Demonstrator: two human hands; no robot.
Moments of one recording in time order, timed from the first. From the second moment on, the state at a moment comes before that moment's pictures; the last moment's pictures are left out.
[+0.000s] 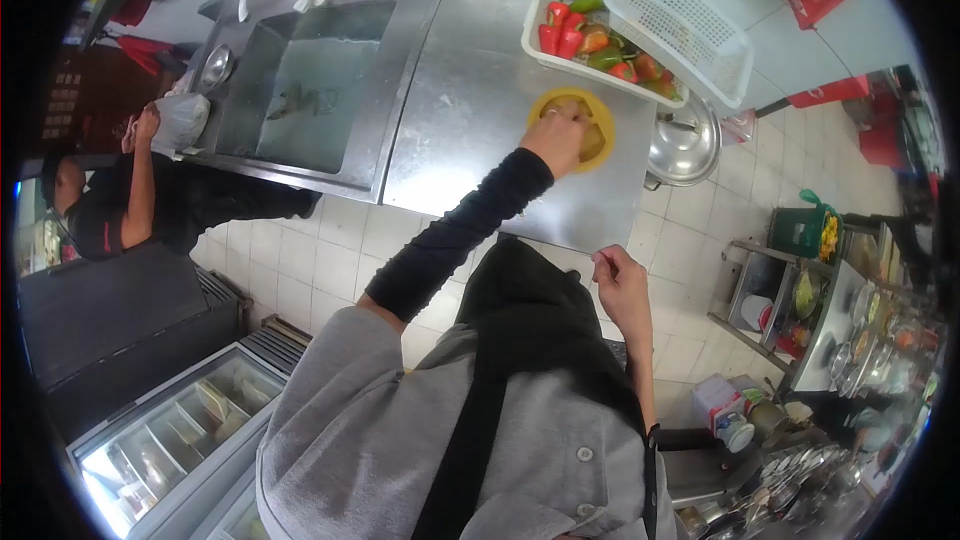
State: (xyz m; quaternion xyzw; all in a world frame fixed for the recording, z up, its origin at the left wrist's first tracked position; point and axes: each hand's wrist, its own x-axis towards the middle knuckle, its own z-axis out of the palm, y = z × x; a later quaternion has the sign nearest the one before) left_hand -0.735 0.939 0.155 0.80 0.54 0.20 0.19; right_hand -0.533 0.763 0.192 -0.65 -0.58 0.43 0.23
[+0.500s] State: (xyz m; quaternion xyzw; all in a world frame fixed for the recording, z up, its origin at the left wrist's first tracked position) left_hand -0.730 0.971 0.195 0.86 0.44 0.20 0.14; right_hand -0.495 0.722 0.173 -0.72 -0.53 0.37 0.26
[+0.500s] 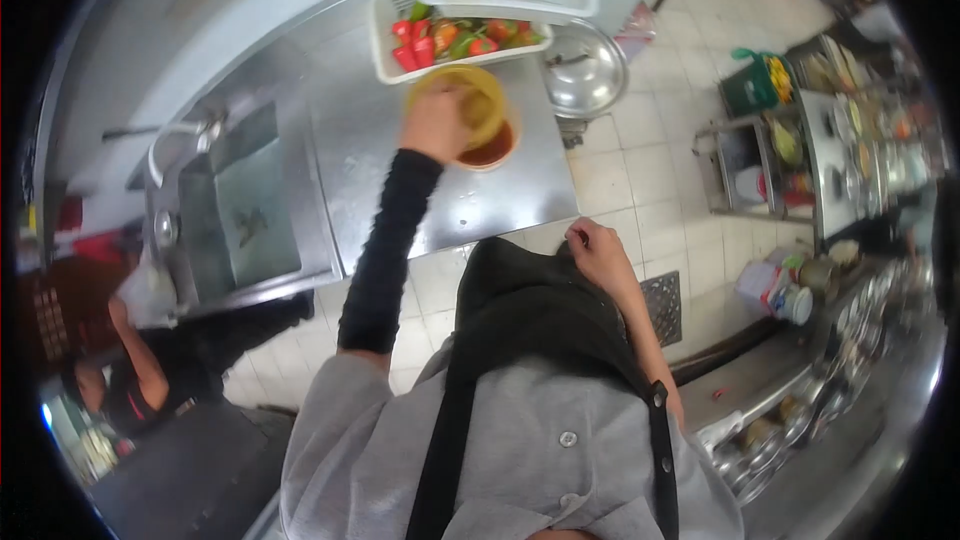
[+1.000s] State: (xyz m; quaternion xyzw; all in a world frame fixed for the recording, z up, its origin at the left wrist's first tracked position) left_hand -0.912 1.060 0.062 0.82 0.54 0.20 0.06; right_hand -0.517 0.796 0.042 -0.64 -0.51 0.34 0.46
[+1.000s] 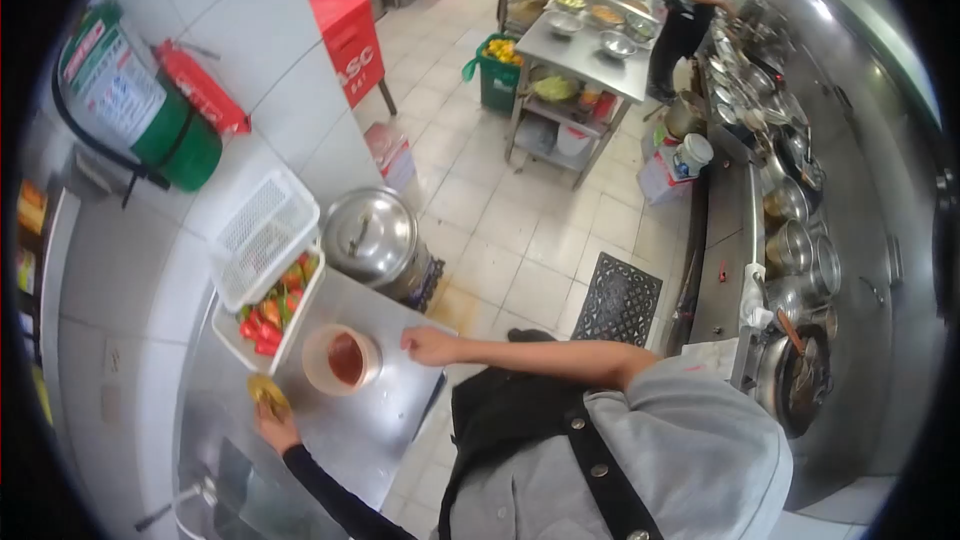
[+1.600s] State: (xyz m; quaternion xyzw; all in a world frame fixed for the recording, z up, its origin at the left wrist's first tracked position) left_hand -0.884 0.846 0.047 0.61 0.73 0.31 0.05; right_hand -0.555 0.853 0.078 -0.58 -0.15 0.63 0.49
